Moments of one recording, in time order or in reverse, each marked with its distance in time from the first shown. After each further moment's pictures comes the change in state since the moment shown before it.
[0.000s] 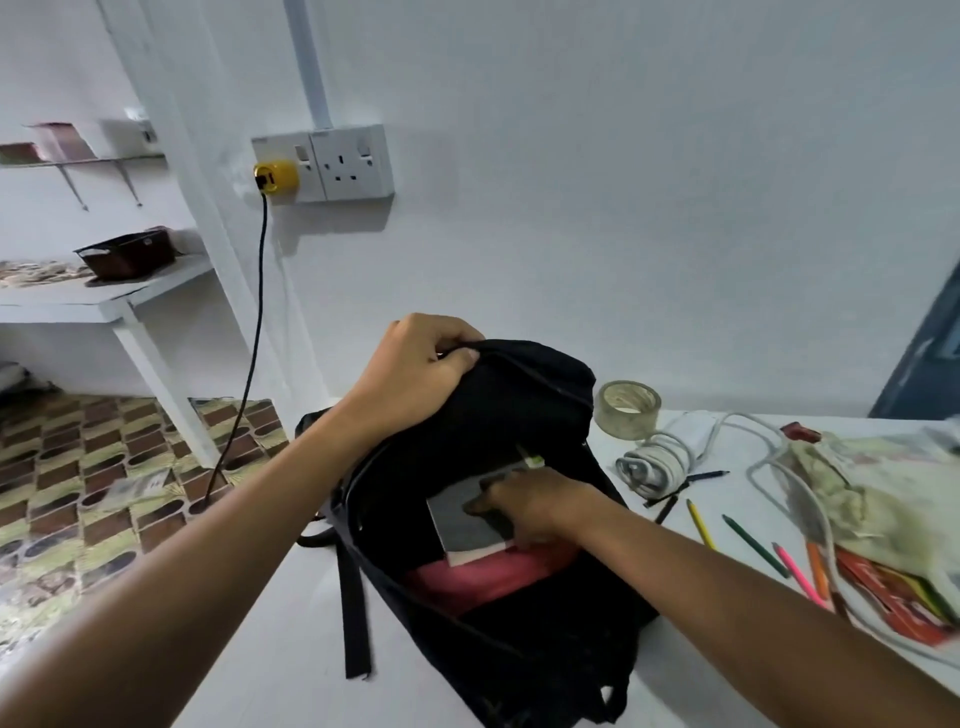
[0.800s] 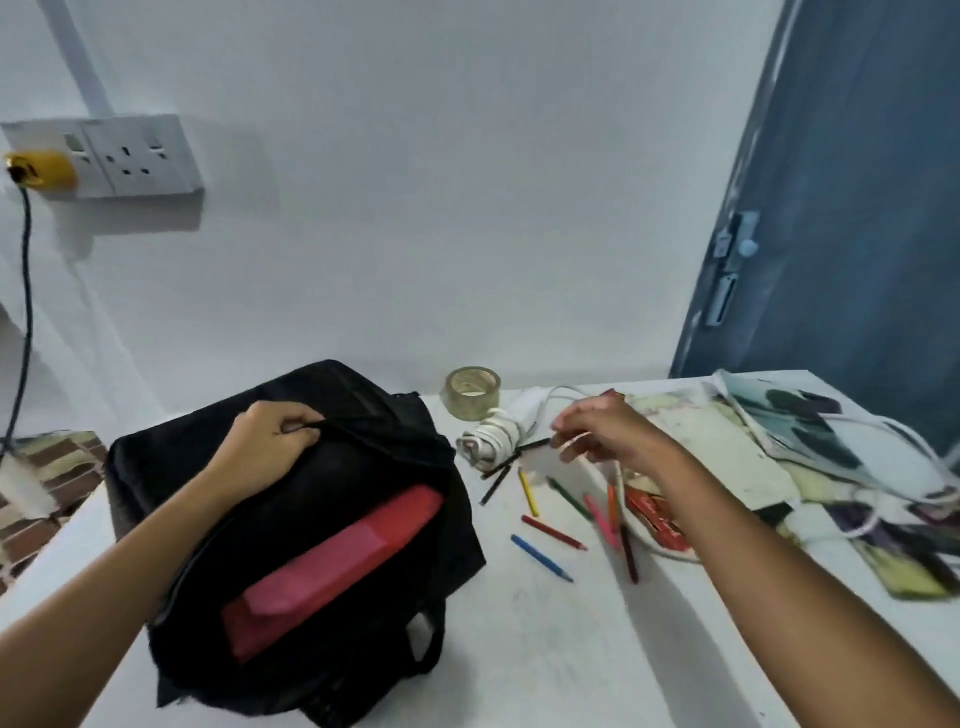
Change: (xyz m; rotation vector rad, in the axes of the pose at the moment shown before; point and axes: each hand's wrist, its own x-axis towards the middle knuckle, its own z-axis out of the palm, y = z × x) left_hand -0.021 -0.039 0.071 0.060 -0.120 -0.238; right_hand -0.191 0.169 0.033 1.370 0.488 0.661
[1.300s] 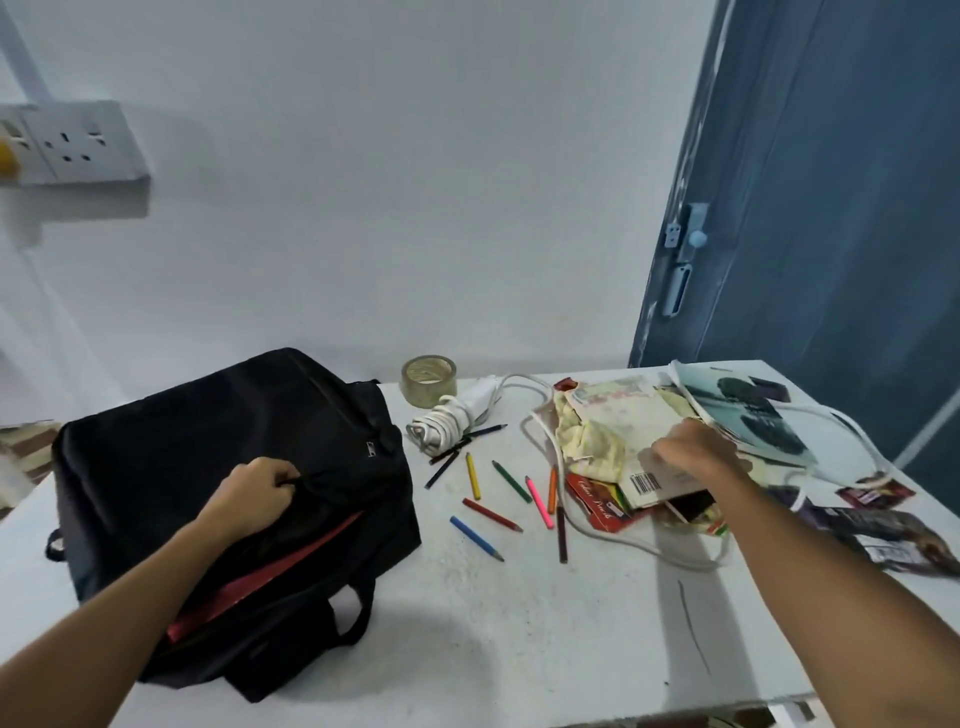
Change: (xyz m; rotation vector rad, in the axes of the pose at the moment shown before) left_hand -0.018 -0.036 0.086 0.268 -0.214 -0.221; right_hand -0.006 0.128 -0.137 -0.683 0.512 0.458
